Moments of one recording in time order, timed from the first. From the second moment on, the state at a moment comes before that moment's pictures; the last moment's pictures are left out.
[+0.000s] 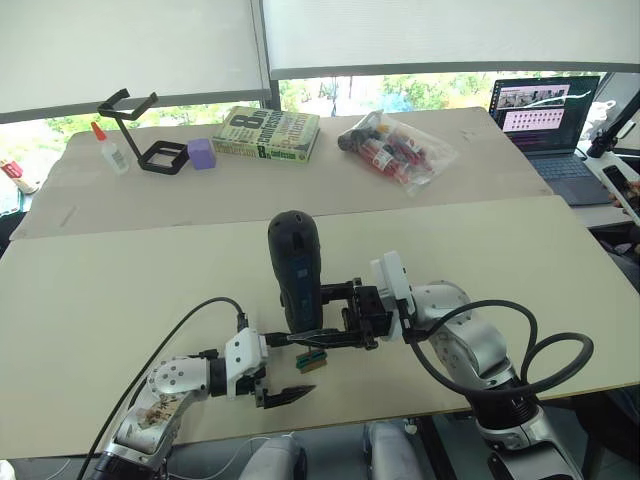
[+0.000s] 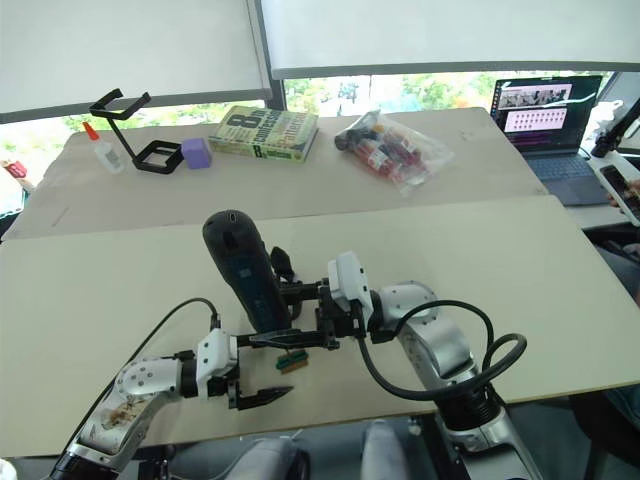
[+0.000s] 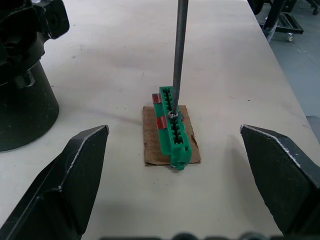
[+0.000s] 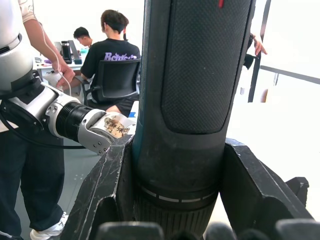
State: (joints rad) left arm 0.04 0.56 -0.18 -0.14 -0.28 -0.03 -1.06; right arm -0.41 -0.33 0.27 -0.24 0.51 0.24 1.19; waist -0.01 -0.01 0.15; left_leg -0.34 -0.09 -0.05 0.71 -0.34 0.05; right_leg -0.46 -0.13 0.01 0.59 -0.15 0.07
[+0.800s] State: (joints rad) left arm 0.04 0.55 -0.18 -0.08 -0.28 -0.13 -1.08; right arm -0.41 -0.31 0.27 -0.23 0.49 0.23 1.19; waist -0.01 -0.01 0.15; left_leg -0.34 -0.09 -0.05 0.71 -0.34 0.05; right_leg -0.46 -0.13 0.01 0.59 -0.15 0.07
